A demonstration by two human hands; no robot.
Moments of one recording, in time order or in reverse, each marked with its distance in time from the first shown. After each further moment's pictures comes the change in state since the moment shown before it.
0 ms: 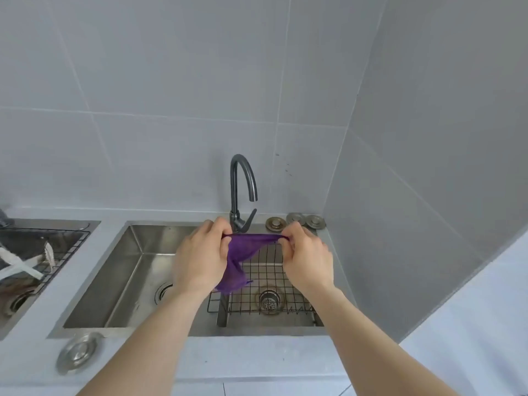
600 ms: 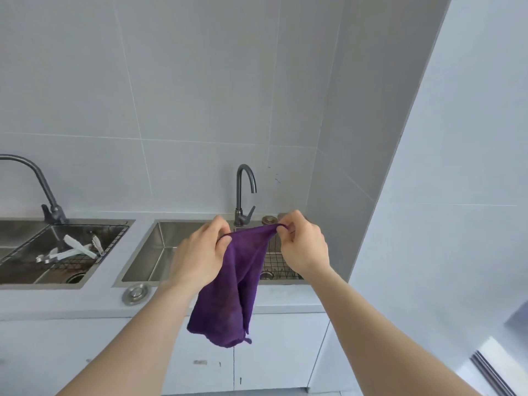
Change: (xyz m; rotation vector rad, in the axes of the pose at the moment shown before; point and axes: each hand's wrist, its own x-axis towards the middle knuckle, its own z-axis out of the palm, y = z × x) left_hand -0.218 0.045 -0.177 -0.116 -0.029 0.046; right_hand -0.213 -0.123 -0.161 0.206 0.053 0.099
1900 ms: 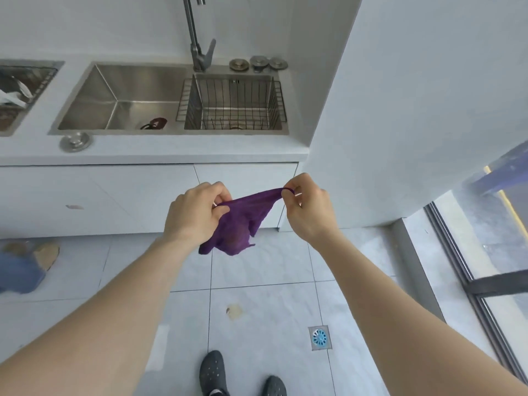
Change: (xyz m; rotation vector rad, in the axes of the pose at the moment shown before) left_hand -0.179 0.053 0.181 0.044 -0.392 -0.175; right_hand -0.183 0.203 -0.018 0.082 -0.289 0.333
